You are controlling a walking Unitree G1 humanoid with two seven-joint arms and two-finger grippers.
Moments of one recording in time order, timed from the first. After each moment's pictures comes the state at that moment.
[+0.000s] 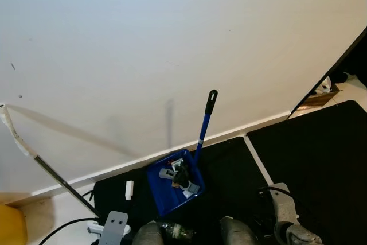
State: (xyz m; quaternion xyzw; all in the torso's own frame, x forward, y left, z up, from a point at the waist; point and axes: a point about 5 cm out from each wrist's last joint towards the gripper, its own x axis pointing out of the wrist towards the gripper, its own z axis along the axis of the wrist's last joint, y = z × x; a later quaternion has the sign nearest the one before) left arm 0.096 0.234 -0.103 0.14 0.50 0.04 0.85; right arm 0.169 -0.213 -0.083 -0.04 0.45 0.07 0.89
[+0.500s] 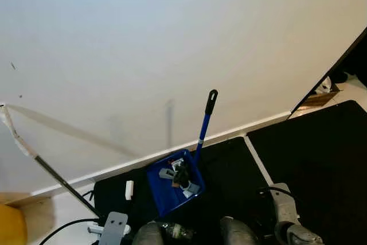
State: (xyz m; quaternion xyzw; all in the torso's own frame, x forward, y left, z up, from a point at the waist) left arm 0.094 0.234 -0.103 0.14 0.51 0.04 0.85; right arm 0.169 -0.214 -0.082 -0.04 0.45 0.07 0.89
